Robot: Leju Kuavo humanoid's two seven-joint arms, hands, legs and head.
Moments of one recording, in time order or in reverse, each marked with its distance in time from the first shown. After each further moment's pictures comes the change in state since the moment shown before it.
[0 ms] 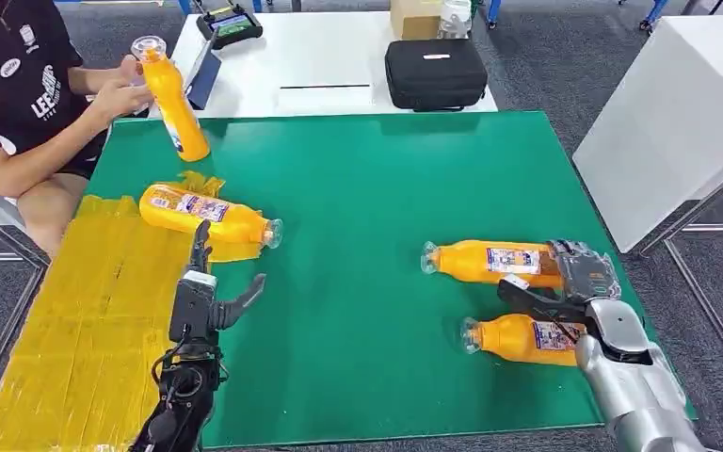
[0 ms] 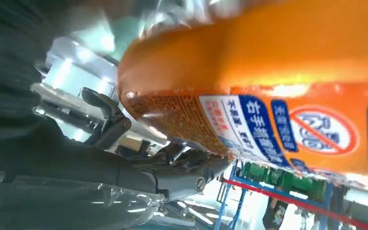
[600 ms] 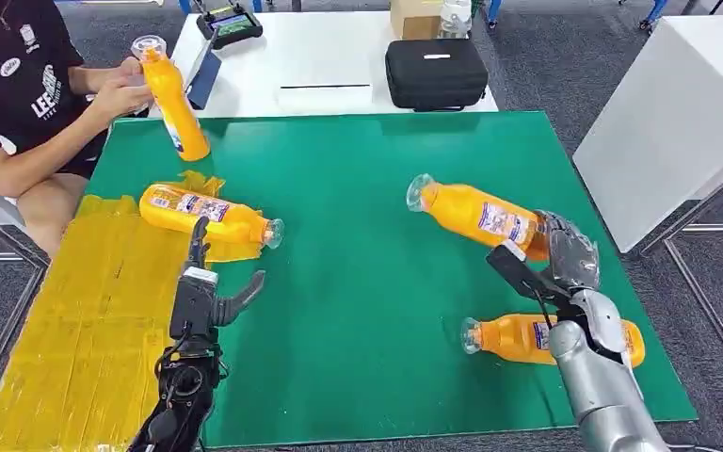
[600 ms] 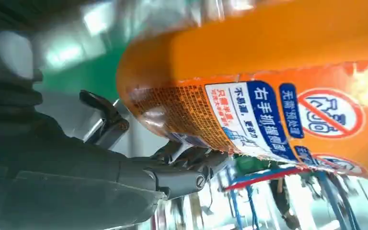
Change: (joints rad) left arm 0.004 -0.004 0.000 -0.035 -0.033 0.011 0.029; right arm 0.007 0.138 -0.096 -0.108 -0.400 -0.093 -0.152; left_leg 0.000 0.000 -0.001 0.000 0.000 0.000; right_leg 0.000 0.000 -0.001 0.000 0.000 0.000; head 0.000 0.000
